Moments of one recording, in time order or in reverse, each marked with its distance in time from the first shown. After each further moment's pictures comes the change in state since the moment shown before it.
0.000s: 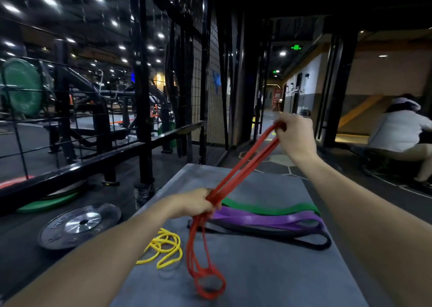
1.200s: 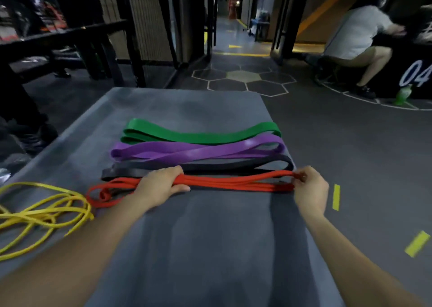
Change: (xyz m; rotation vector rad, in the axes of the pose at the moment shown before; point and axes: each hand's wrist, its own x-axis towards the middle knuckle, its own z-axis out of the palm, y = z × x) left_hand 0.174 -0.144 0.144 0.690 0.074 0.156; right_hand -0.232 0.285 0.082 -0.126 -0.049 0.838
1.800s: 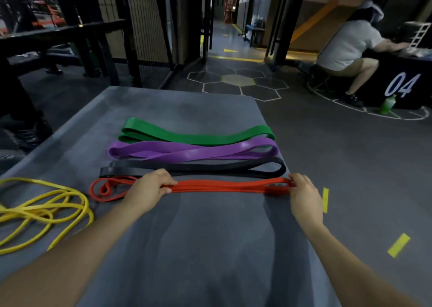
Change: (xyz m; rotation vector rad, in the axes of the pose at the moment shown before) left_hand -0.023 -0.011 0.004 -0.318 0.114 0.022; right_hand -0.012 0.009 -0.017 -0.328 -0.137 -0.216
